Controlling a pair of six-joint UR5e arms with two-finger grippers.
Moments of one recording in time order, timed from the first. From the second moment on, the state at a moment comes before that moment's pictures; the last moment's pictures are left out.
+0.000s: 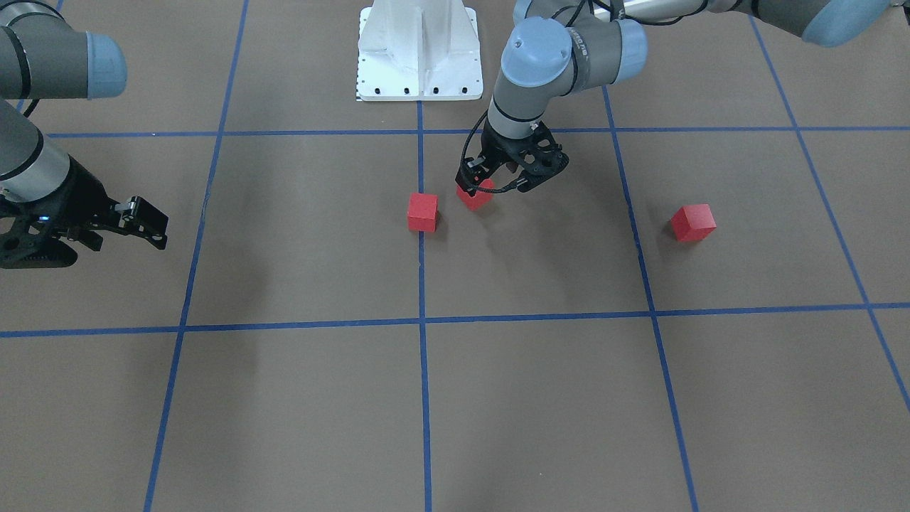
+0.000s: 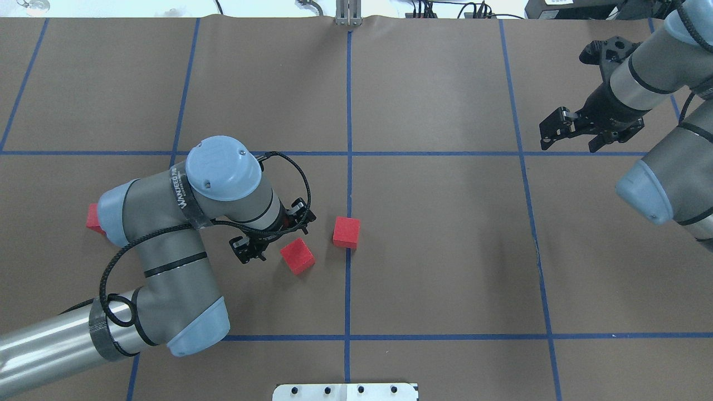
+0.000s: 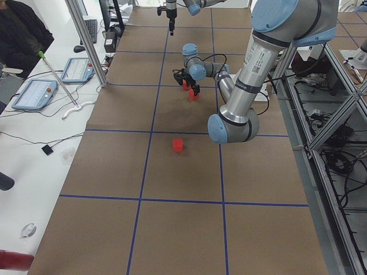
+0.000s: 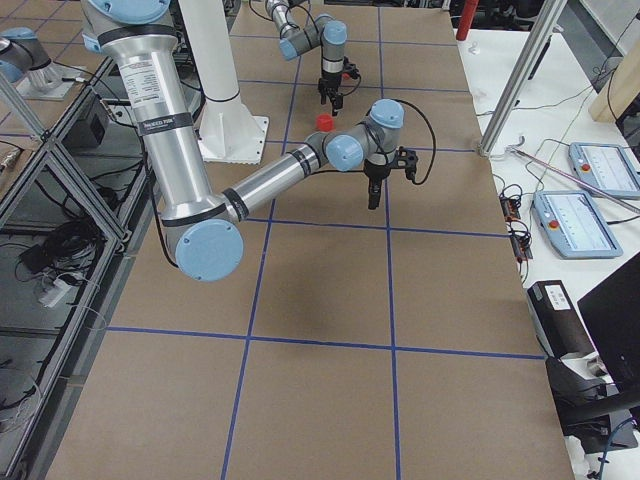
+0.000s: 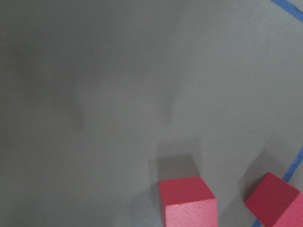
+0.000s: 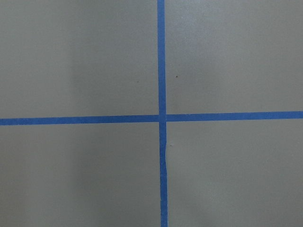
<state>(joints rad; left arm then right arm) -0.49 -2.17 -1.73 -1.61 -1.97 -1.81 1.01 -1.29 1.83 -1.58 2.23 0.79</state>
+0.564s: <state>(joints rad) -0.47 -2.21 -1.67 -1.61 -1.97 -1.83 1.01 -1.29 1.83 -1.58 2.23 0.79</state>
